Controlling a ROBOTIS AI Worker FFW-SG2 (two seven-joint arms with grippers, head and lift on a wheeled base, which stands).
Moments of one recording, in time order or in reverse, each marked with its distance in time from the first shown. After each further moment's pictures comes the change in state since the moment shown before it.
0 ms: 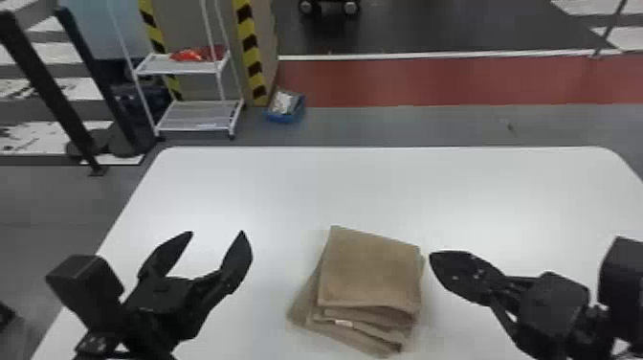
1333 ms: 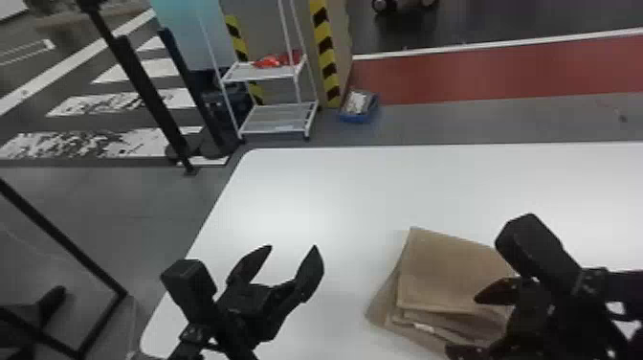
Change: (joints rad) left arm 0.003 0.028 0.033 0.079 0.056 -0.015 -0.006; right arm -0.353 -0.130 0.526 0.107 0.552 0.674 0.276
